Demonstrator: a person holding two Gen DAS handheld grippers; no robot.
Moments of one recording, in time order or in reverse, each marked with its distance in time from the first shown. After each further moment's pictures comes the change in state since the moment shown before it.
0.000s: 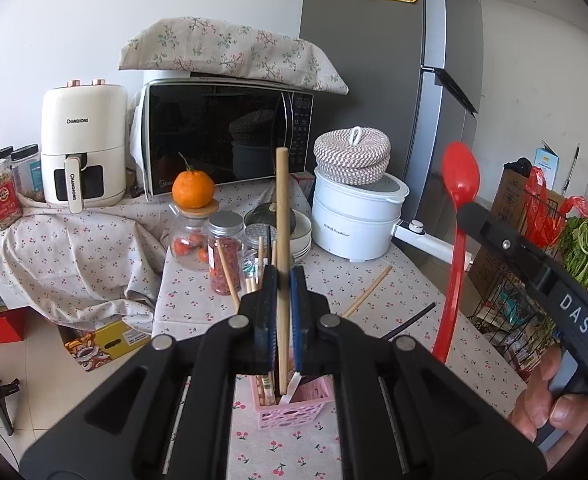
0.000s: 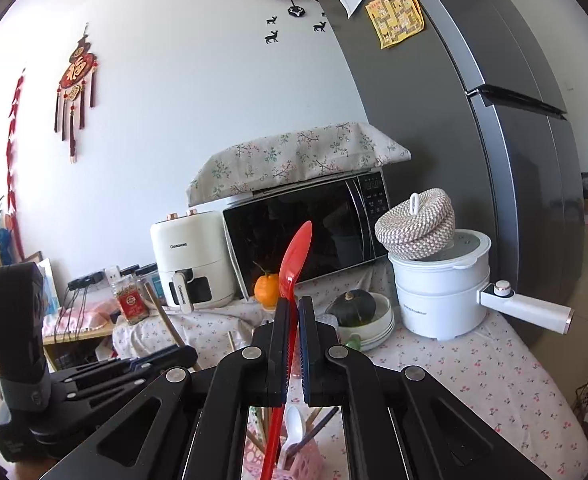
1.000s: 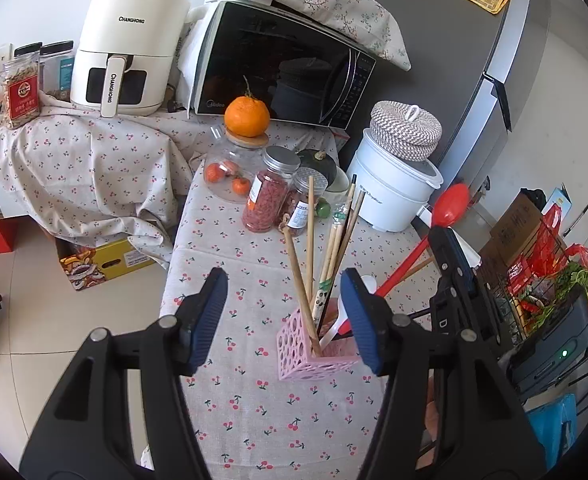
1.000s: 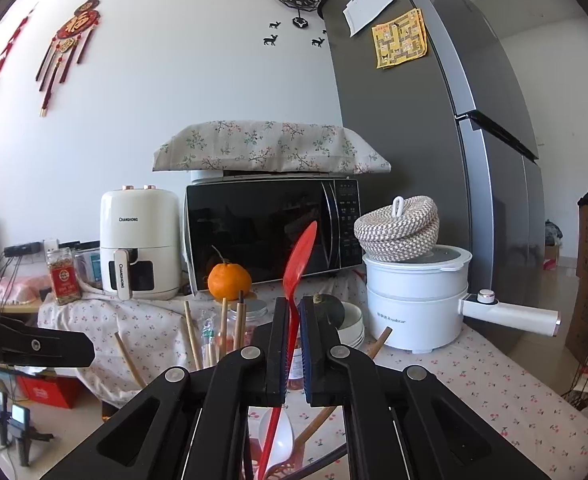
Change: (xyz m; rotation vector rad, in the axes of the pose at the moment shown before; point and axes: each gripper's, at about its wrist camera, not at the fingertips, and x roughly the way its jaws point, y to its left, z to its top) left arm 0.002 0.074 -0.012 -0.249 0.203 -0.016; right arm 0.066 0.042 -0.077 -0.139 -0.093 -0.216
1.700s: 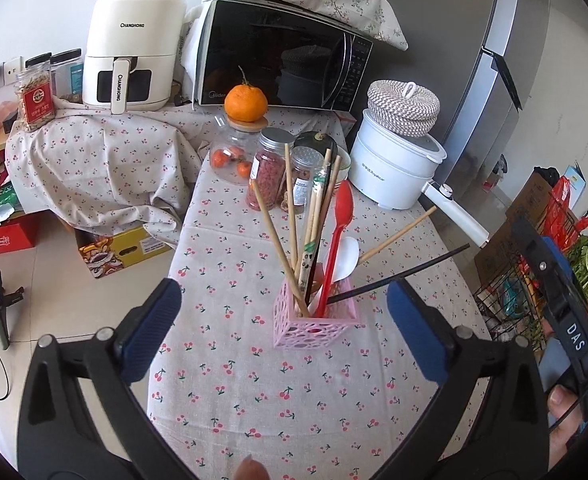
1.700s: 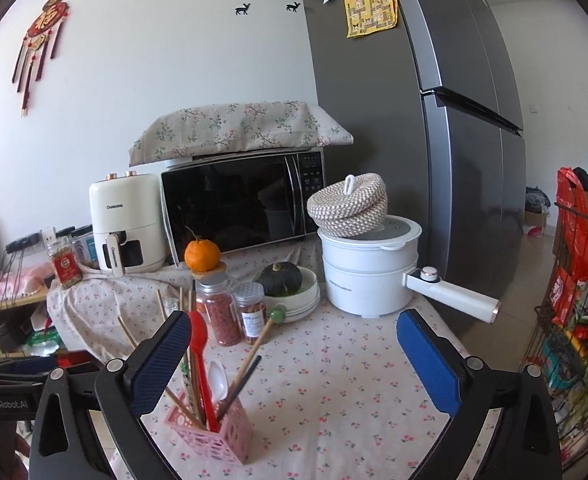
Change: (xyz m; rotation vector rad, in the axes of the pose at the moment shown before) left arm -0.021 -0.040 -0.027 0.045 0.029 0.100; right arm -0.067 -0.080 0.063 0.022 0.220 -0.042
